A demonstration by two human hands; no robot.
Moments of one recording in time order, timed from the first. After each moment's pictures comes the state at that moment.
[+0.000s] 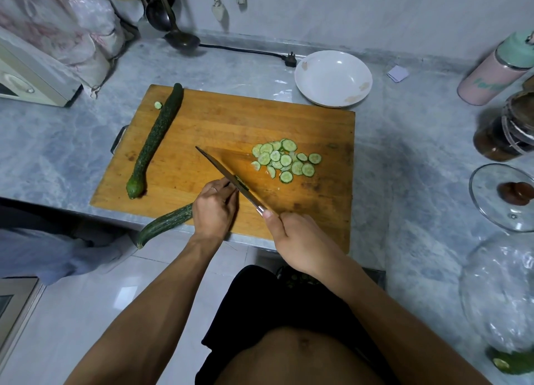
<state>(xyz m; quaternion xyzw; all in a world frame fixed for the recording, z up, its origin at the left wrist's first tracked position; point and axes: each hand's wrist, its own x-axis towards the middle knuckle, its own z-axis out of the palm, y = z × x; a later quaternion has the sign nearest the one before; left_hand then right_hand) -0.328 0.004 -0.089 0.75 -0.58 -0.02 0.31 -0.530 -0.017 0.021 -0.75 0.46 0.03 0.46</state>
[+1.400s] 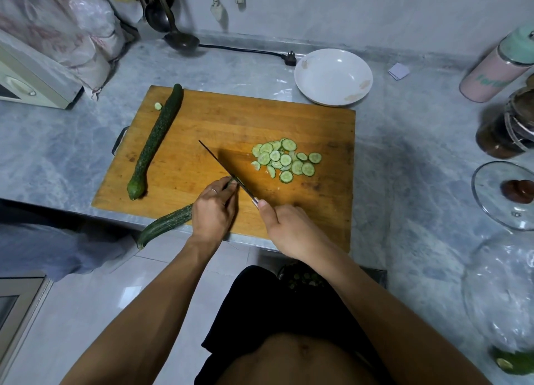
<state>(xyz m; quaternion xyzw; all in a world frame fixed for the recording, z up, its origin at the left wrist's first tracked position) -0.326 0.006 -0.090 0.75 -0.59 -0.02 0.30 -0.511 -0.029 0.008 -0.75 0.47 0.01 0.47</state>
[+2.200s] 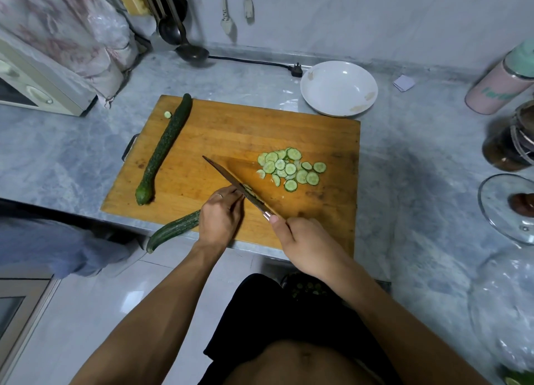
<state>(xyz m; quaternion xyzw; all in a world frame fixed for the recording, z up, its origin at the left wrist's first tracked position) -0.331 0.003 -0.076 0.74 -0.59 -0.04 0.33 -0.534 -0.027 0.013 -0.78 0.46 0.00 0.42</state>
